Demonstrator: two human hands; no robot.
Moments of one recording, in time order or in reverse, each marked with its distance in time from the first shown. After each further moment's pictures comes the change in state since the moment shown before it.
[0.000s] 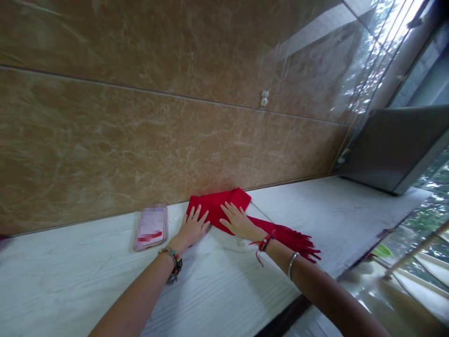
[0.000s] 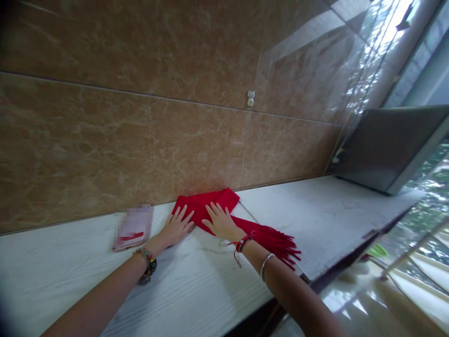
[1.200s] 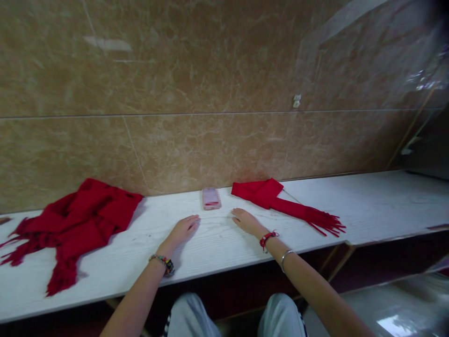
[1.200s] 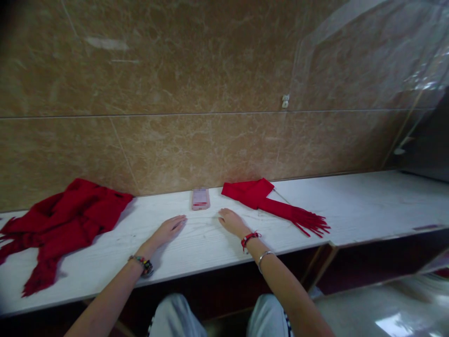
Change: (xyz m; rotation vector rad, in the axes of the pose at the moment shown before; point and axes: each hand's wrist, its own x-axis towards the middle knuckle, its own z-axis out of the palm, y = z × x) left_hand -0.227 -0.115 -0.047 -0.266 0.111 -0.097; right_hand -0.032 -0.142 0.031 0.208 0.051 -0.212
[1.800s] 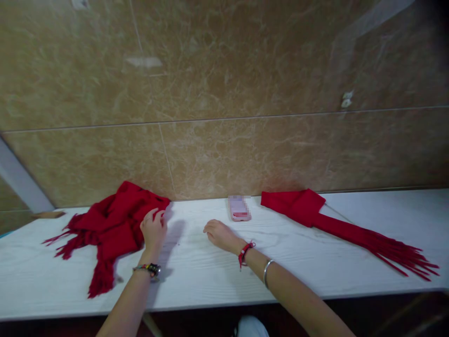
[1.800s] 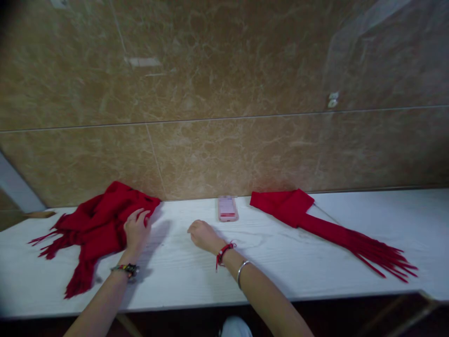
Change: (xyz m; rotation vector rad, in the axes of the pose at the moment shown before) left_hand -0.062 -0.106 -0.097 0.340 0.820 -0.420; right_hand 0.101 -0.158 0.055 0.186 0.007 -0.438
